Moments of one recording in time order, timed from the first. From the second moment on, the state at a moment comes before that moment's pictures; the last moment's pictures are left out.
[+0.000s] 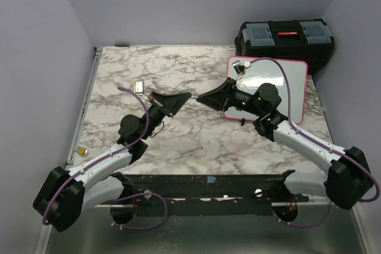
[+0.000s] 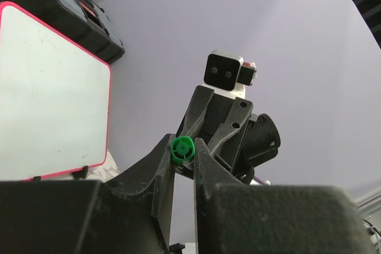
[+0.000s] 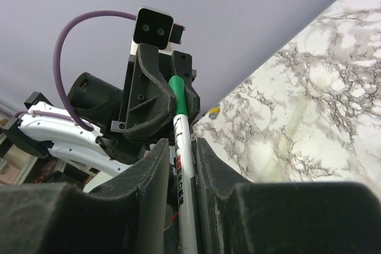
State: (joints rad) left arm -0.62 1.02 0.42 0.99 0.12 -1.25; right arm 0.62 1.23 0.79 0.64 -0.62 0.81
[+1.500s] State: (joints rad) left arm -0.64 1.04 0.38 1.05 -0.02 -1.29; right arm 0.62 1.24 0.79 0.66 -0.60 0.83
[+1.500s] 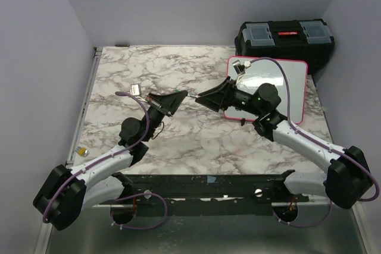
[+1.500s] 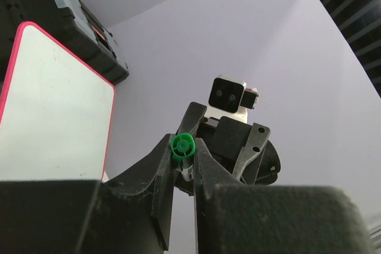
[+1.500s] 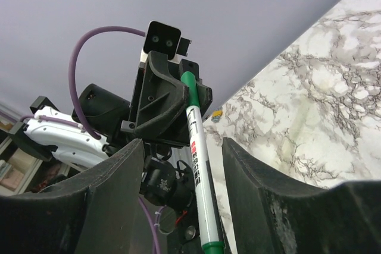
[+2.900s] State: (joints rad) left arm -0.65 1.14 0.38 1.17 0.00 -1.33; right arm 0.62 1.27 0.79 0.67 -0.60 0.83
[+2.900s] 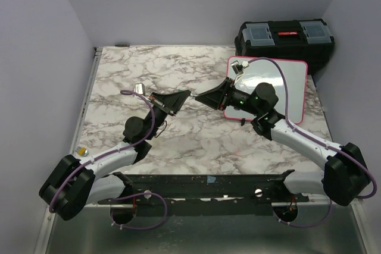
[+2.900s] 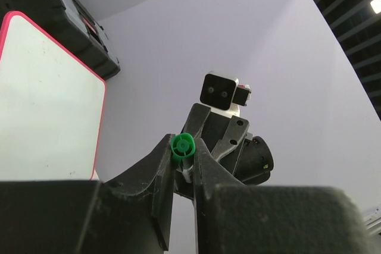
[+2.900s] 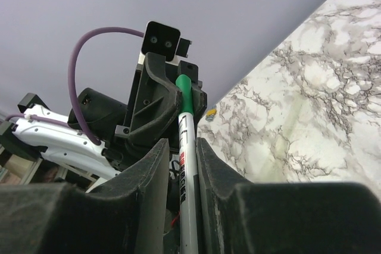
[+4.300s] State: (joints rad) left arm -0.53 0.73 0.37 0.73 0.25 -0.91; right arm 0.62 1.18 0.81 0.29 -0.71 0.62
